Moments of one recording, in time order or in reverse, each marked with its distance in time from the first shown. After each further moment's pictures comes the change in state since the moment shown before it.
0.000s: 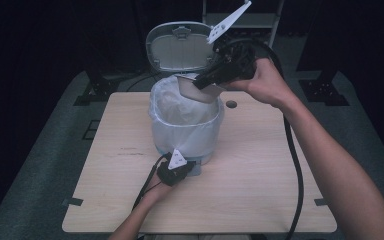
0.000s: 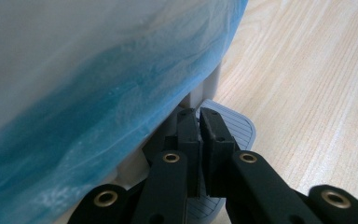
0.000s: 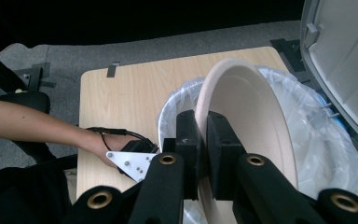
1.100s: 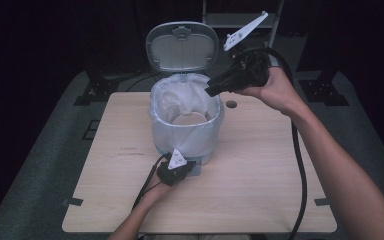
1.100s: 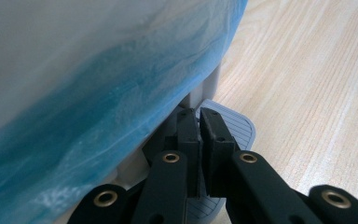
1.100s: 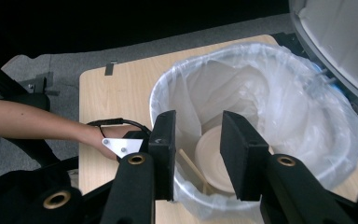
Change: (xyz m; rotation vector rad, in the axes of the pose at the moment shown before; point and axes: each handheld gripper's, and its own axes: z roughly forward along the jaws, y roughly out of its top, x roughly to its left) left arm 0.000 0.000 0.000 -0.003 -0.005 0.001; right arm -0.013 -0.039 -0.008 -0.032 0.004 0.077
